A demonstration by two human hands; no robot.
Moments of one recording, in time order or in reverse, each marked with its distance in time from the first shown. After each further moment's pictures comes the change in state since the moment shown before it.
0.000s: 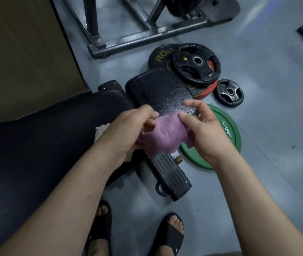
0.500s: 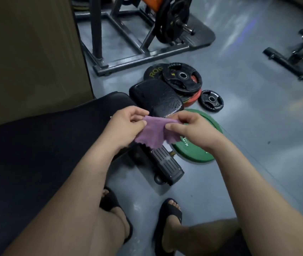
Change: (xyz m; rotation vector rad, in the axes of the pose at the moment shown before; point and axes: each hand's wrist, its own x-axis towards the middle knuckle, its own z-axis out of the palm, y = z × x) left_hand -0.100 -0.024 -0.017 0.208 0.096 0.376; right_hand -0.136 -0.057 0.000 -0.514 -0.225 -0.112
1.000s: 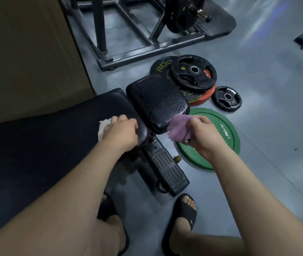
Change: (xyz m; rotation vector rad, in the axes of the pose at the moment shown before) left_hand 0.094 -0.049 0.041 1.093 -0.087 -0.179; right_hand 0.090 0.097 -0.023 0.577 0.269 0.374
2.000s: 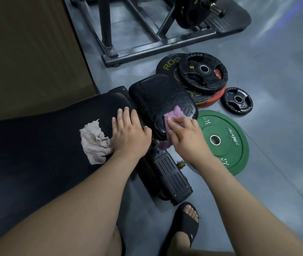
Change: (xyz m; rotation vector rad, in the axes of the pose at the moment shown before) left_hand 0.051 0.013 0.064 -0.113 0.377 -0.127; right_hand 0.083 0.061 0.021 -1.171 0.035 -0.930
